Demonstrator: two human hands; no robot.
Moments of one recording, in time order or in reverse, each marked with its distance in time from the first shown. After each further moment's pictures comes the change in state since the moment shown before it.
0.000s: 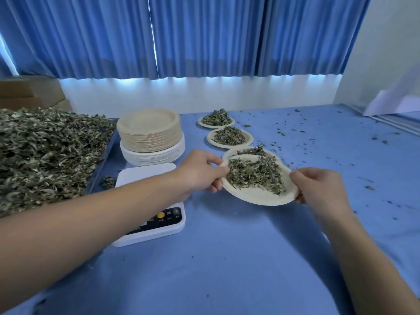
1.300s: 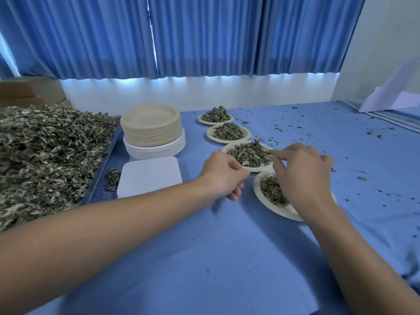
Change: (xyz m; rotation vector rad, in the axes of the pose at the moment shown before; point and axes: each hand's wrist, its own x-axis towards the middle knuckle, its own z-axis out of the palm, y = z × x) left_hand -0.028 0.008 0.050 0.009 0.046 0.032; right_hand -0.025 -0.032 0.017 -0.958 0.185 -0.479
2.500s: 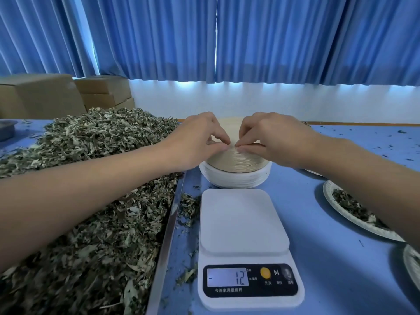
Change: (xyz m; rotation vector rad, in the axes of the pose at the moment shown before) left_hand 0.061 -0.040 -0.265 0.826 0.266 0.470; right_hand 0.142 -0.232 0.063 0.171 -0.326 -1.042
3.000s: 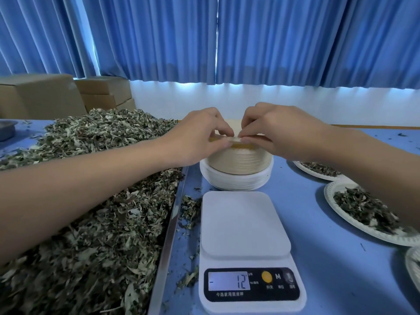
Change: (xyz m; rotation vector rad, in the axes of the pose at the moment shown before) left_hand 0.008 -0.003 -0.007 -0.016 0.013 0.075; right_hand 0.002 -0.001 -0.020 -0.075 0.013 -0.074
